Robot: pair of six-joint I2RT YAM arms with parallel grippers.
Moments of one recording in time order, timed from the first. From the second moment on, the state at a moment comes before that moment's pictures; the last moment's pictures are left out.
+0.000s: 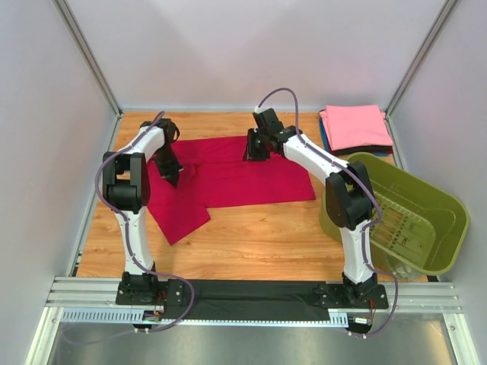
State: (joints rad) left arm -0.06 2.15 1.68 -1.10 -0.04 -0.55; right arm 0.54 2.10 1.78 -0.53 -0.15 0.54
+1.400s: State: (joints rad) left arm -0.13 2.10 1.65 -1.21 -0.17 -0.57; right arm 0.53 2.10 1.78 -0.53 -0.17 0.56
